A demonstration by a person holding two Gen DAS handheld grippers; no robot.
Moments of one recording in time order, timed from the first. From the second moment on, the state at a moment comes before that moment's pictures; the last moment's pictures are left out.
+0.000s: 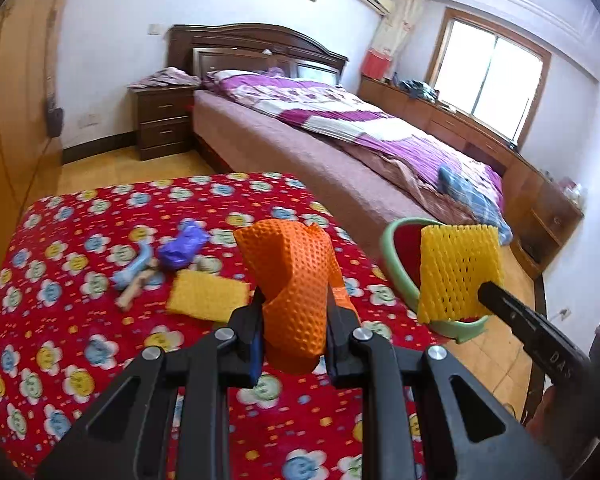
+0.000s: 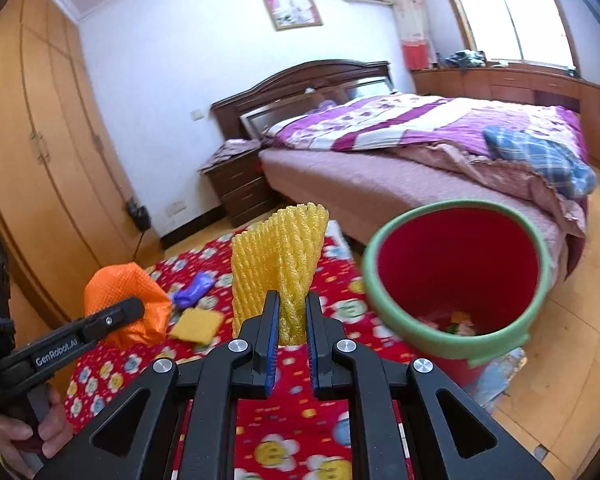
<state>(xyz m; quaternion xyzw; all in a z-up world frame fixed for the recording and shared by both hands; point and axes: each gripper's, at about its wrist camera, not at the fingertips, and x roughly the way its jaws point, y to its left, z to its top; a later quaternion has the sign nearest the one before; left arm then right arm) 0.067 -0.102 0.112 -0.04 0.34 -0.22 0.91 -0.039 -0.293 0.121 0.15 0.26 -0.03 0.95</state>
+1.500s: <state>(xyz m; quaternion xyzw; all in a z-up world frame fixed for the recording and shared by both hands) 0.109 -0.317 0.047 0.06 0.38 -0.37 0.85 -0.033 -0.445 0.043 0.21 0.30 -0.18 0.91</state>
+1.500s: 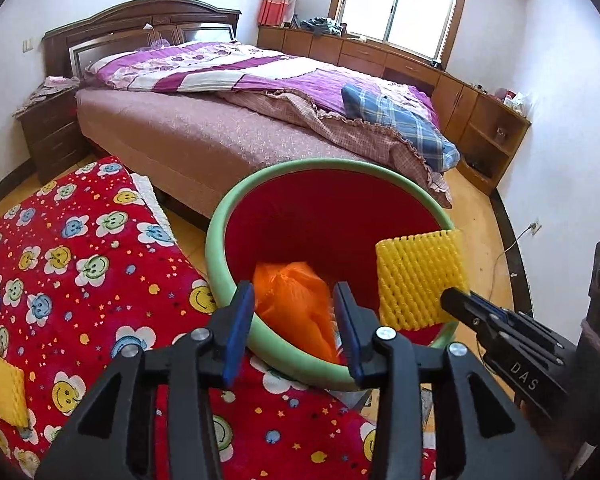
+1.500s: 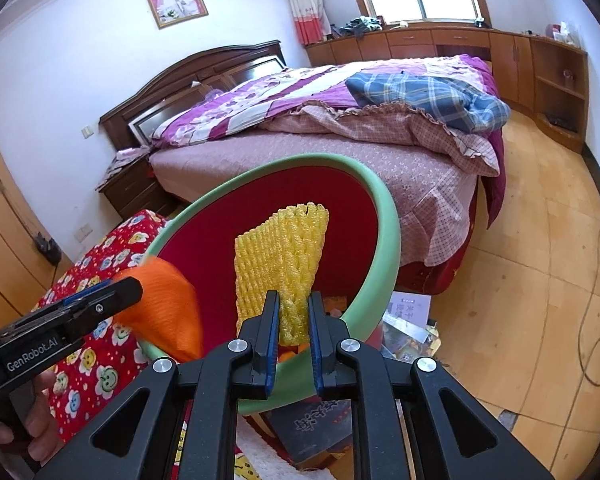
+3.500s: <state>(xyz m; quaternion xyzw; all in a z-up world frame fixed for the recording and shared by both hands) 0.164 -0.053 0.067 -0.01 0.38 -0.13 0.91 -0.011 -0.323 0.071 0.16 0.33 -0.10 0.93</state>
